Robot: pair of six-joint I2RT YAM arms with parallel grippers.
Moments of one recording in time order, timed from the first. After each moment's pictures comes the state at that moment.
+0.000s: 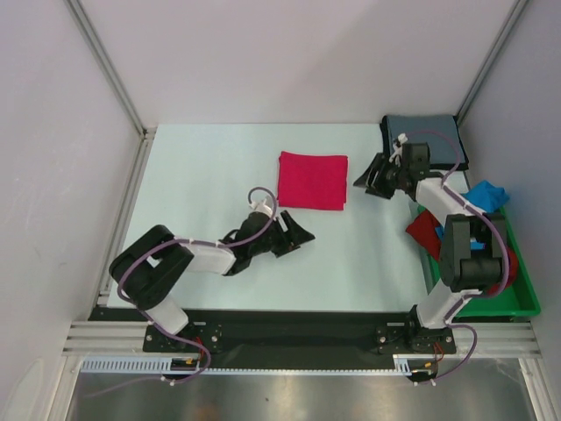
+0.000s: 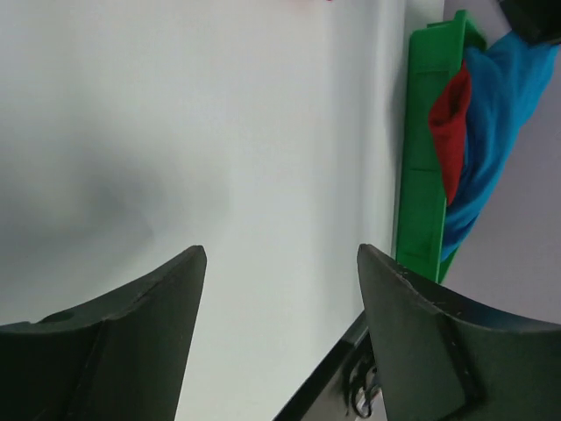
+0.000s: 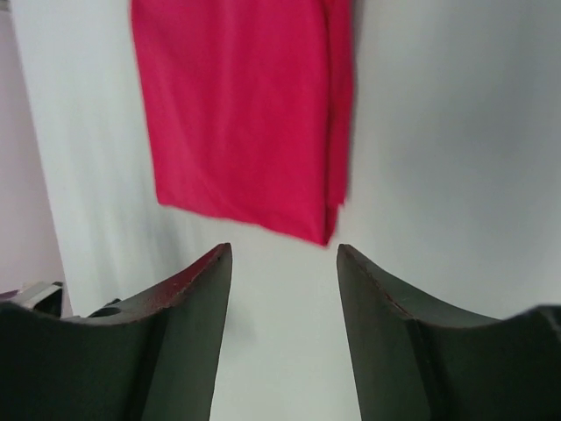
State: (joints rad) left arm -0.69 1.64 0.58 0.58 0.22 -1.09; right arm 0.04 1.71 1.20 -0.22 -0.46 0.52
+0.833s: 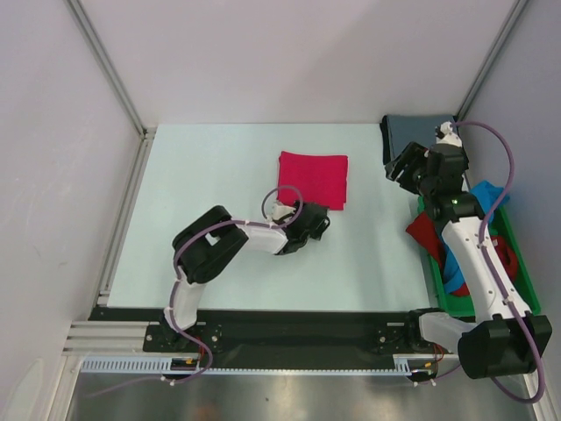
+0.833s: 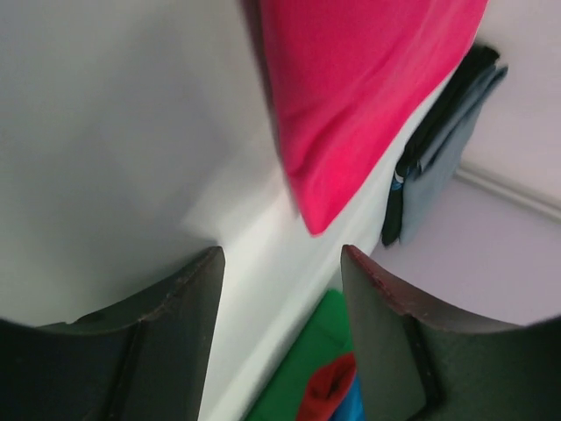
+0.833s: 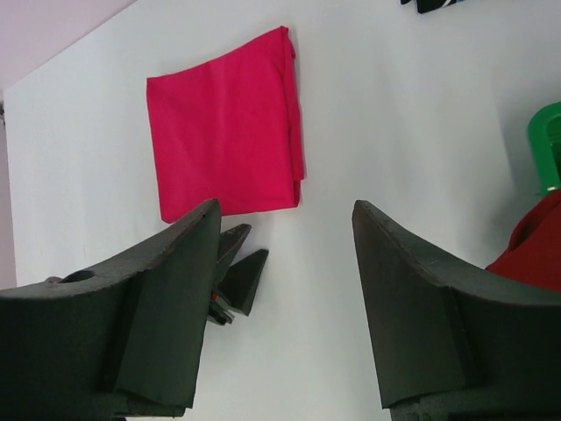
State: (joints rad) left arm -0.91 2.04 1.10 0.24 -0.42 -1.96; right arm 0.10 1.13 1.09 -0.39 0.02 0.53
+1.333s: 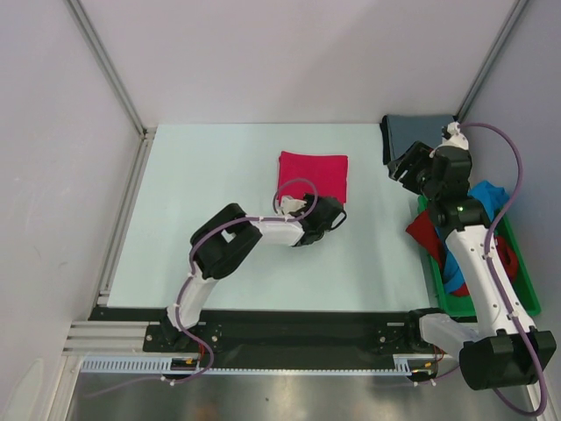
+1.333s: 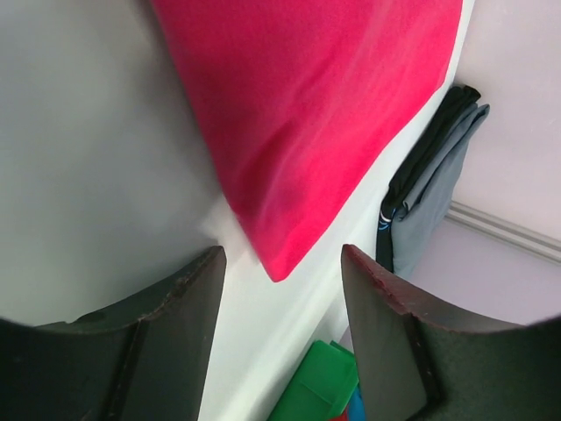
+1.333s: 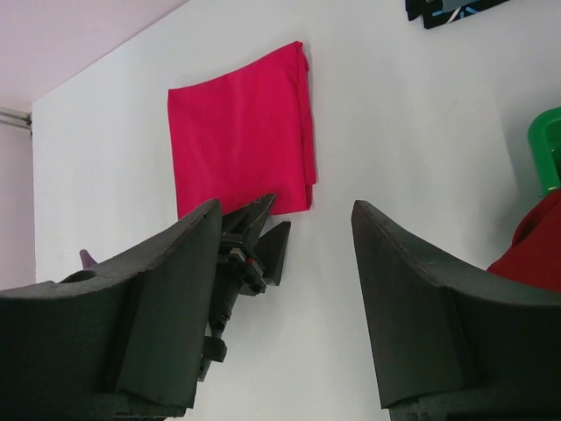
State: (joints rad) left arm -0.94 2.18 1.37 0.05 -0.58 -2.00; right arm 0.10 1.07 1.09 -0.40 0.03 0.54
